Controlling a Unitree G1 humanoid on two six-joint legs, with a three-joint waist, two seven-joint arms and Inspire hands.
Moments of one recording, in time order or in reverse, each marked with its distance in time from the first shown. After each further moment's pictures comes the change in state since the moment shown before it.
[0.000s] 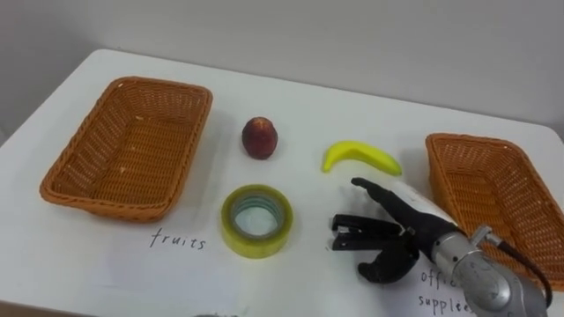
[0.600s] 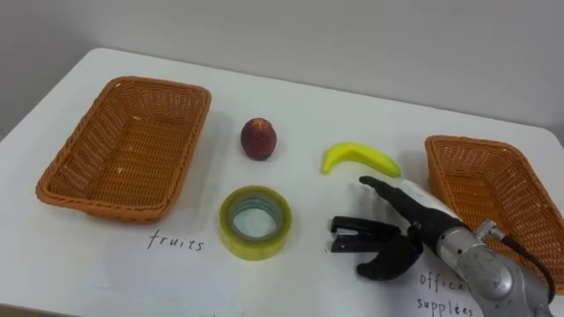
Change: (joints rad) left arm -0.010 0.000 0.020 0.002 -0.001 0.000 0.004; right arm -0.056 0.000 -0.018 0.099 0.012 0.002 0.015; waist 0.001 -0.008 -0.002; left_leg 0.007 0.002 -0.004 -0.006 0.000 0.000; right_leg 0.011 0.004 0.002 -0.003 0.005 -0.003
